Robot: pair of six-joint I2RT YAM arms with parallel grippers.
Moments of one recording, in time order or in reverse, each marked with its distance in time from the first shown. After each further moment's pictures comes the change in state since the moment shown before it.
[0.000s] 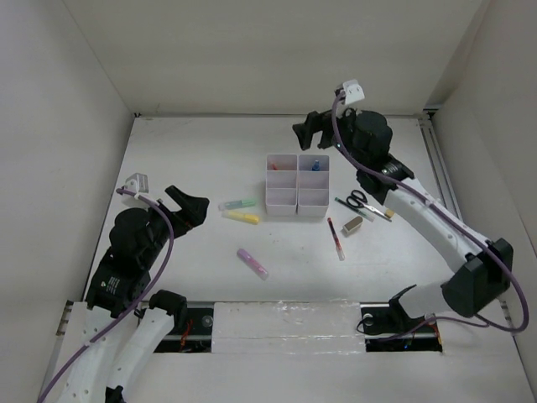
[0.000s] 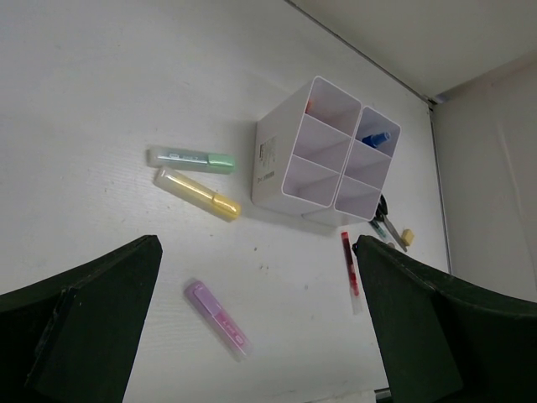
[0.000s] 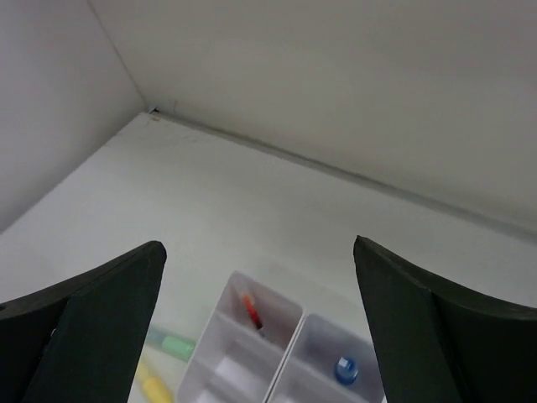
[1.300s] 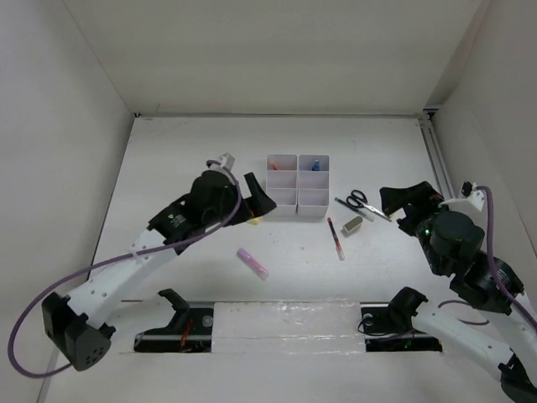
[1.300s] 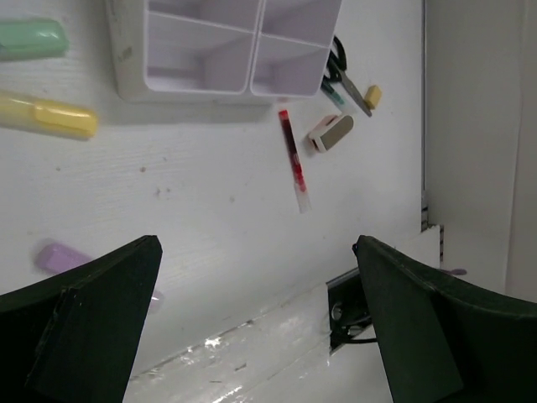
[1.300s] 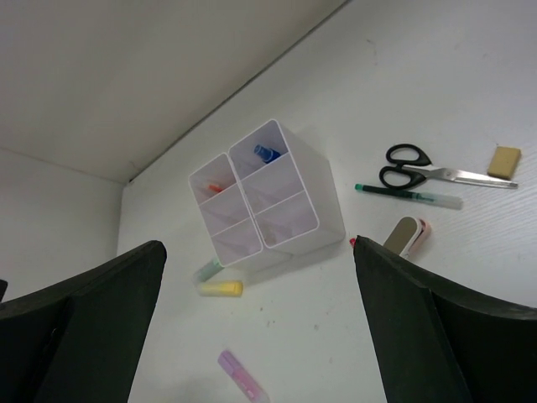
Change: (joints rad) left arm -0.312 0.486 0.079 0.174 0.145 -0.119; right arm 0.223 -0.942 -0.372 -0.844 0.720 0.825
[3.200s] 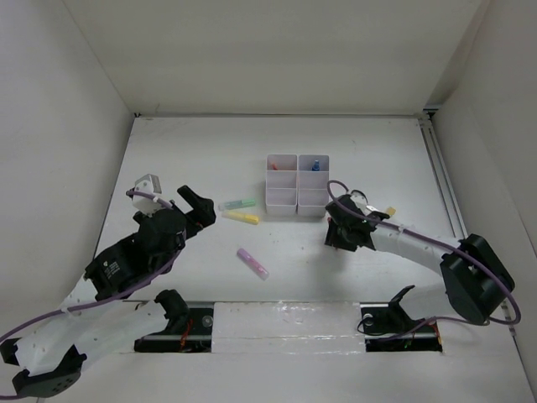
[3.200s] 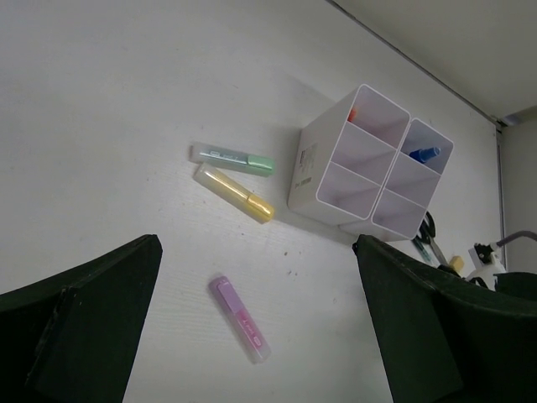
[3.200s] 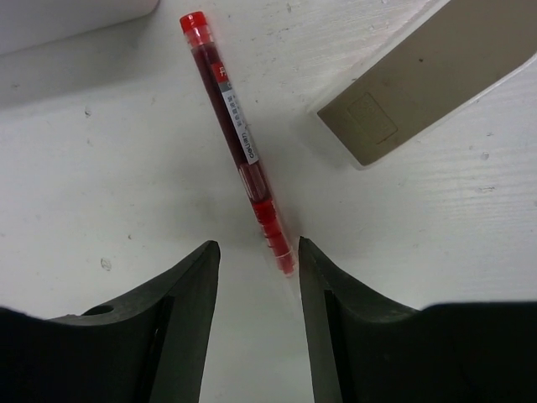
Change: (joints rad) left arm -0.257 -0.349 0.048 -0.387 -0.826 -0.117; right arm -0.090 0.828 -0.312 0.281 -0.450 -0.060
